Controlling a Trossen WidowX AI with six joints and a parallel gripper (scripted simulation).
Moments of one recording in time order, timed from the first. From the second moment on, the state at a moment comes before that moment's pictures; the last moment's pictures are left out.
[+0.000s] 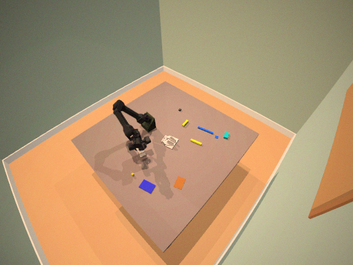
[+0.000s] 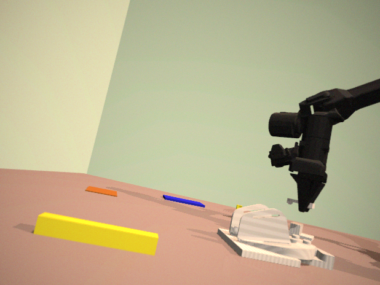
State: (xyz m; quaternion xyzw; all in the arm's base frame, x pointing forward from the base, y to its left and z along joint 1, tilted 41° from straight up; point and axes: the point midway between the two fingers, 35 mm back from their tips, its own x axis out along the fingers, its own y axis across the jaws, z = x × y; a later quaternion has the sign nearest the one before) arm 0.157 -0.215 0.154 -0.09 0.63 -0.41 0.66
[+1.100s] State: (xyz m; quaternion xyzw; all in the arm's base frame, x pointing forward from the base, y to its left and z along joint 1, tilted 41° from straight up) arm 0.192 -0.173 0.150 -0.12 0.65 -0.36 0.66
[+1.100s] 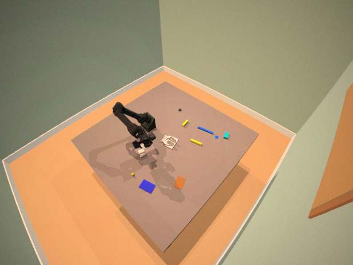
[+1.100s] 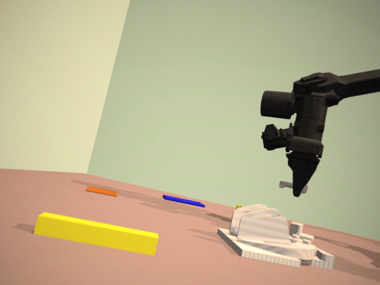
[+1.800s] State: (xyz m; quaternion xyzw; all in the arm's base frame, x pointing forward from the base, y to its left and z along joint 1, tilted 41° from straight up) arm 0.225 -0.130 0.107 -0.16 0.67 -0.30 0.66
